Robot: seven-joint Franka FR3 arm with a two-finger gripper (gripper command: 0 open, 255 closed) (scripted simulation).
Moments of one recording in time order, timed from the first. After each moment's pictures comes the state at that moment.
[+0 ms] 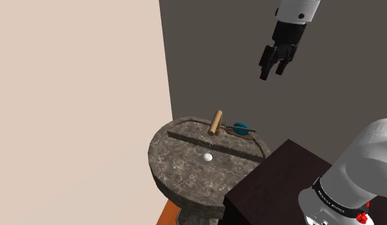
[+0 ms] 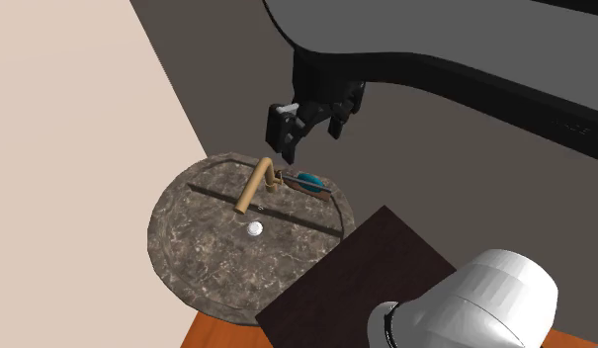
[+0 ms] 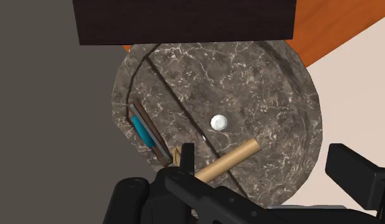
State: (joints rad) arm 0.01 -0.75 -0.01 -2.37 0.07 1.65 0.02
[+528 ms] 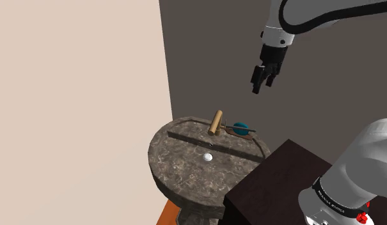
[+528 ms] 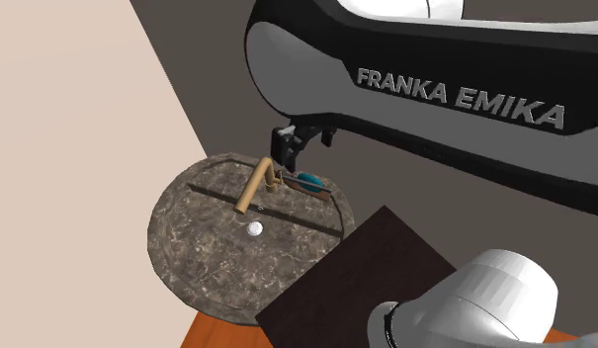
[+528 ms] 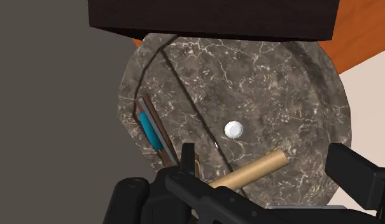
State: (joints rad) arm 0.01 -0.64 -0.04 -2.47 0.01 1.82 -0.07
